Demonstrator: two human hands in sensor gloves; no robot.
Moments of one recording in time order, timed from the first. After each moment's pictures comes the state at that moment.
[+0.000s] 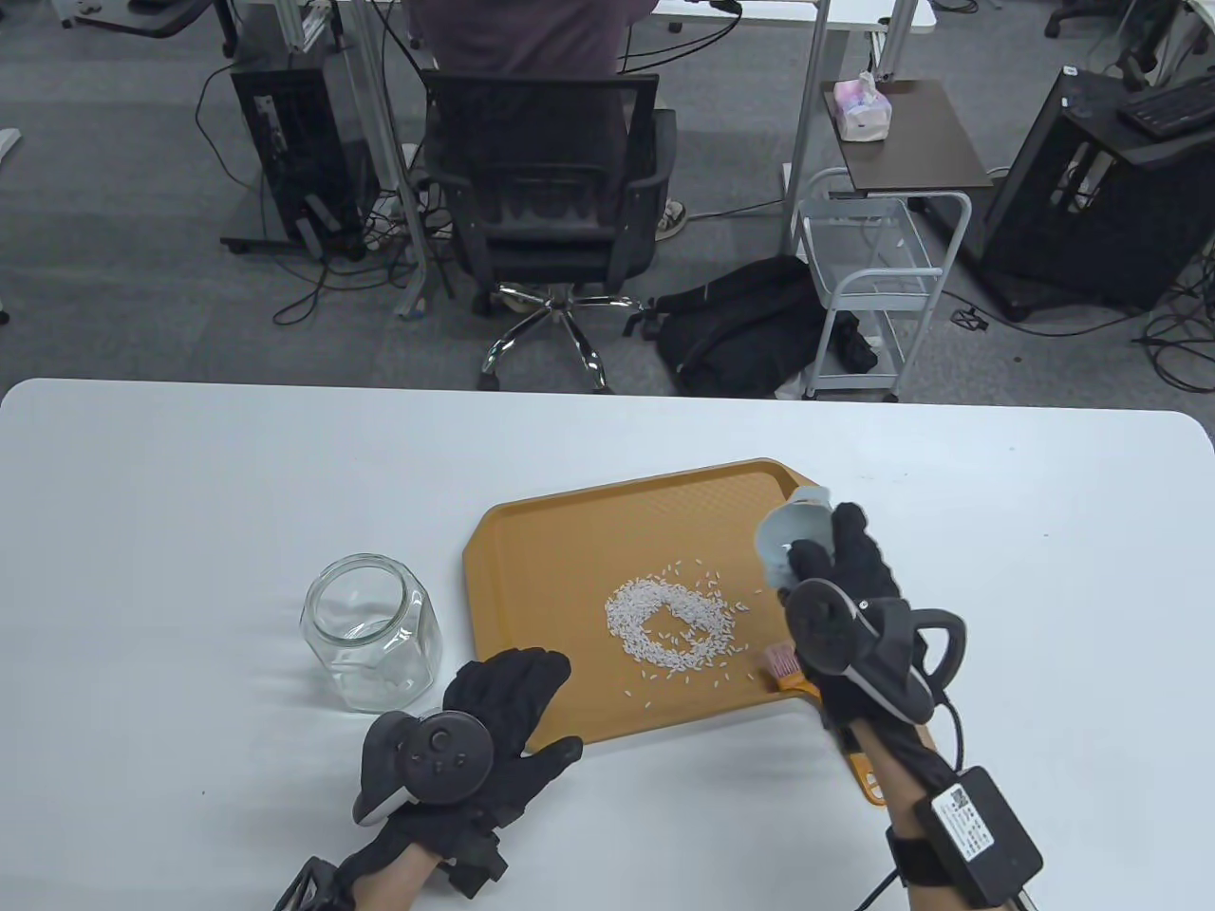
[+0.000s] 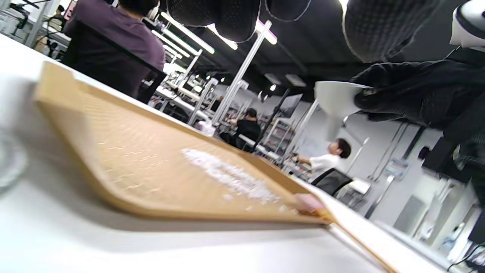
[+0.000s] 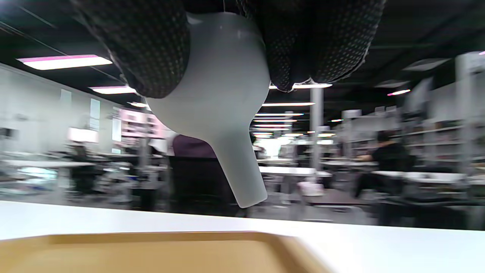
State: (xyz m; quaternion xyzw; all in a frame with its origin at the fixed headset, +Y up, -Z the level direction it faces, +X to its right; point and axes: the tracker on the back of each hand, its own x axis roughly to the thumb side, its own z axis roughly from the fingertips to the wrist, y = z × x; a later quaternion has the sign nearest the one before) left_hand -0.168 -0.717 -0.270 0.04 -0.26 0.28 0.92; right_hand 0.145 -0.635 -0.312 0.06 -0.18 0.98 0.06
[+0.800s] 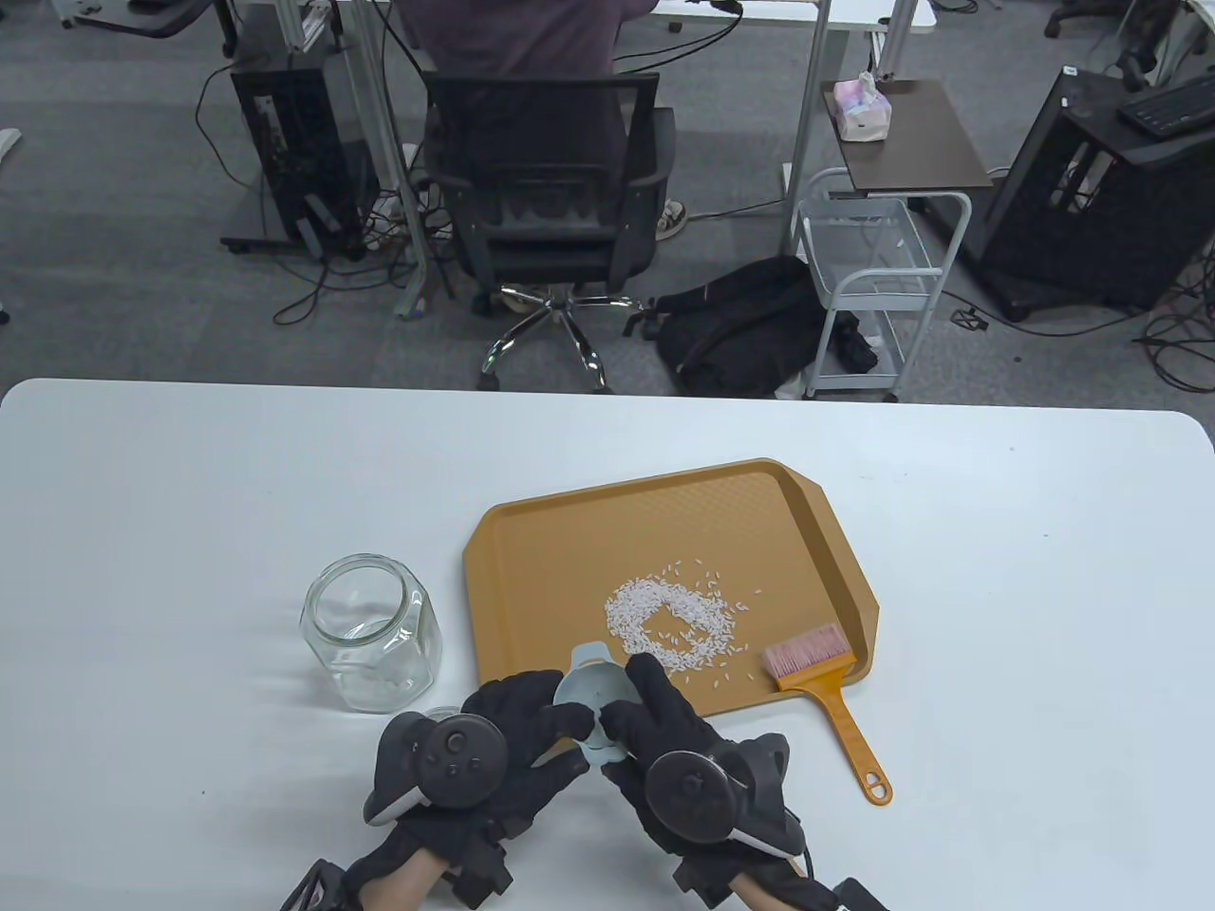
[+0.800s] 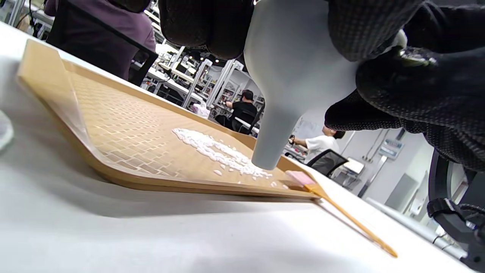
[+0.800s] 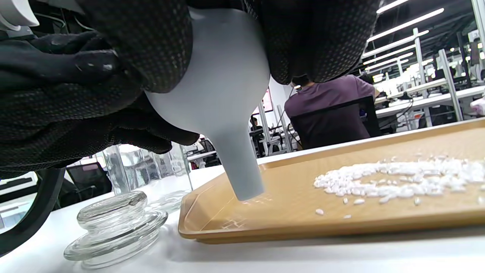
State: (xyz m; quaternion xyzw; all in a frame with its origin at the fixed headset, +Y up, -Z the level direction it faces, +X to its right) left_hand -0.157 -0.722 -0.267 0.00 -0.28 0.23 0.93; right_hand 0.054 -0.710 -0.241 0.23 -0.10 0.95 0.21
